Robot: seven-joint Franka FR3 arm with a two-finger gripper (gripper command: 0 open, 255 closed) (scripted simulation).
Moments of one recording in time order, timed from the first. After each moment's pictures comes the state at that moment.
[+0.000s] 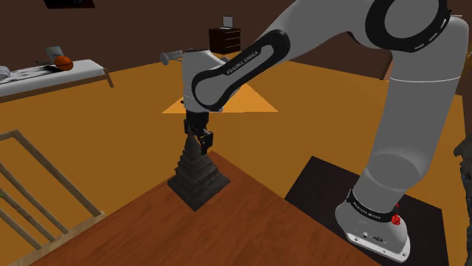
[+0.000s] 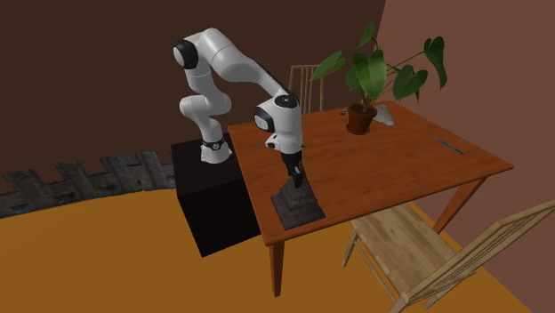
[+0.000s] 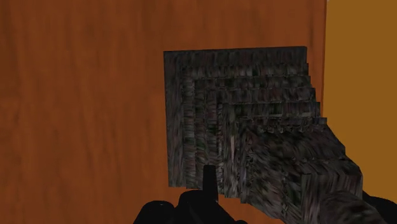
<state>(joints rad) -0.18 0.24 0.54 -2.01 -0.02 2.28 2.06</state>
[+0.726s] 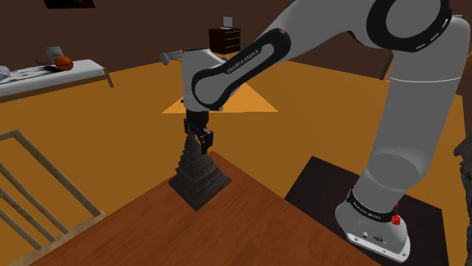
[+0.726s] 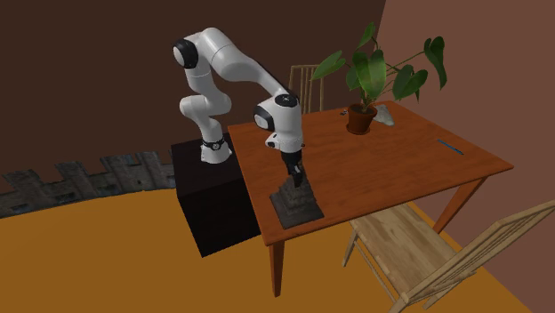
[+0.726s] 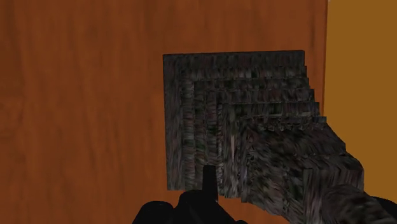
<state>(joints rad) -0.18 0.23 0.54 -2.01 -0.01 2.26 2.06</state>
